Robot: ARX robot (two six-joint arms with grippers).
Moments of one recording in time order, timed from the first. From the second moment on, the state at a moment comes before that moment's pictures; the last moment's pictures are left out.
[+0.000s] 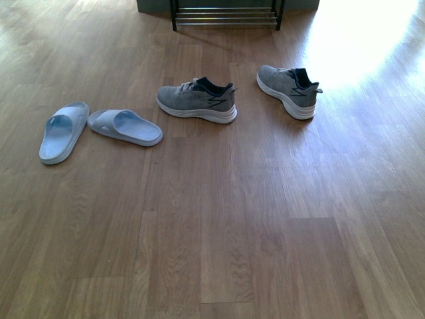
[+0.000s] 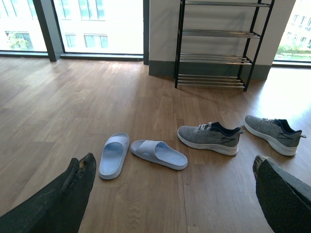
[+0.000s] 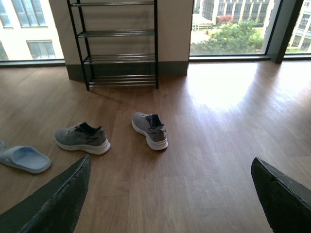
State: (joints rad) left arm 0.00 0.02 0.01 0.00 0.00 -0.01; right arm 0.00 0.00 0.02 0.00 0.00 0.00
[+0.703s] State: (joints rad) left arm 0.00 0.02 0.01 0.00 0.00 -0.01; right arm 0.00 0.00 0.02 0.00 0.00 0.00
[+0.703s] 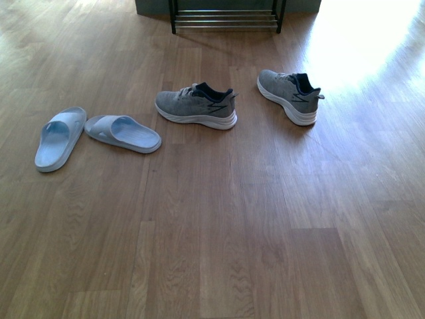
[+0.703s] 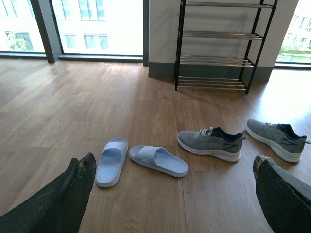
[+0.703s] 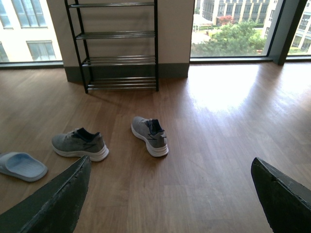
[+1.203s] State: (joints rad) left arm 0.00 0.02 0.01 0.00 0.00 -0.01; right arm 0.00 0.00 0.02 0.00 0.00 0.00
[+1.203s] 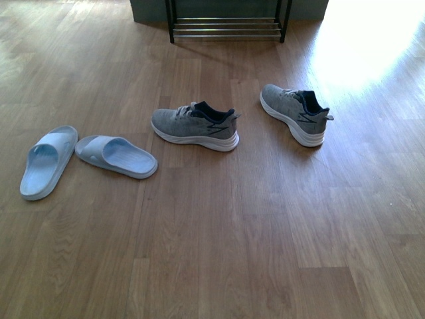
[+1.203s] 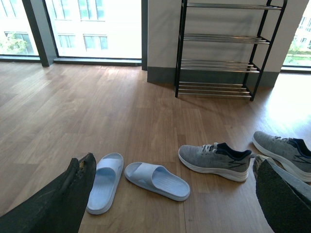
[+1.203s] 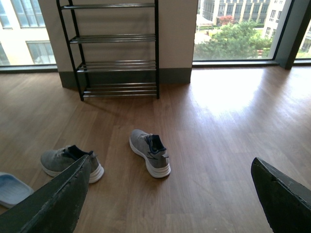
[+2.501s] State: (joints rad) left arm 0.00 0.02 0.01 0.00 0.00 -0.01; right arm 0.00 0.00 0.02 0.00 0.00 0.00
